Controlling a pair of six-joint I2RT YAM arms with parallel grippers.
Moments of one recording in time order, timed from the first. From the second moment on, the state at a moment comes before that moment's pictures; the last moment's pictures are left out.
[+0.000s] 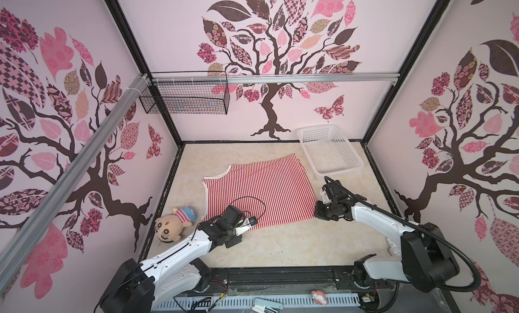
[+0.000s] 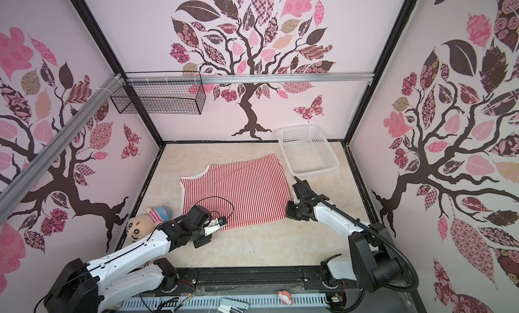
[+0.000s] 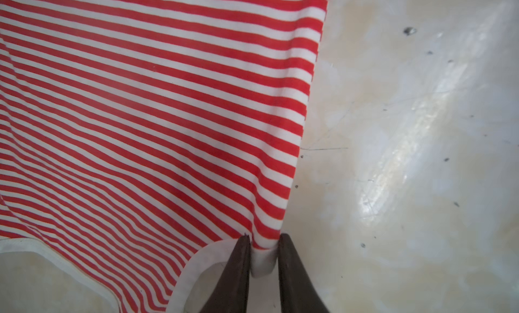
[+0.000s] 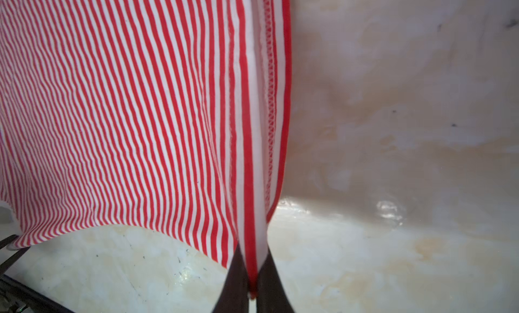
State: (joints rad) left arm -0.67 1.01 0.47 -0.59 -0.09 0.57; right arm 0.36 1.31 0.68 -0.51 -0.21 0.55
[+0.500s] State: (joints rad) left arm -0.67 0.93 0.51 -0.74 0.05 0.61; right arm 0.36 1.12 0.63 -0.63 -0.26 0.62
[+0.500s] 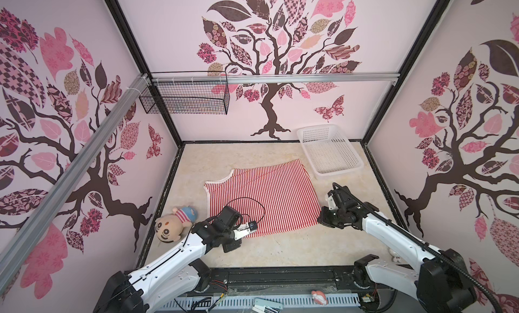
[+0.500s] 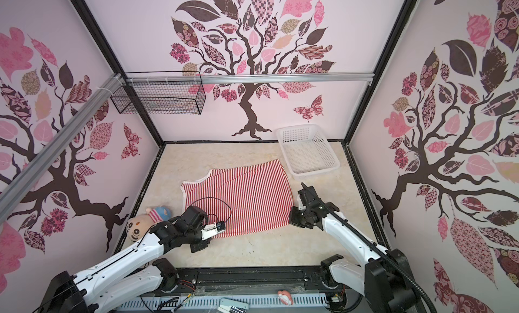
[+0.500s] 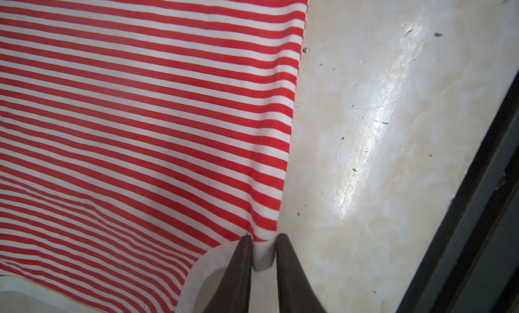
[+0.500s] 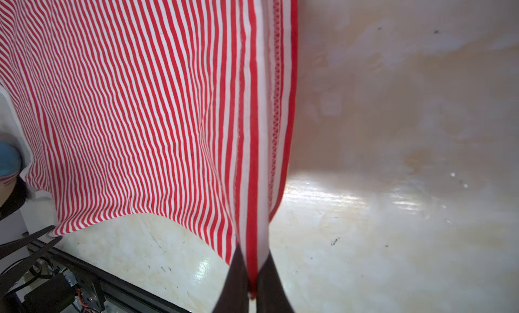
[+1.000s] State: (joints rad) left arm -0.47 1.08 0.62 -0.60 0.05 0.62; right arm 0.35 1.30 0.86 -0.60 -0.26 0.62
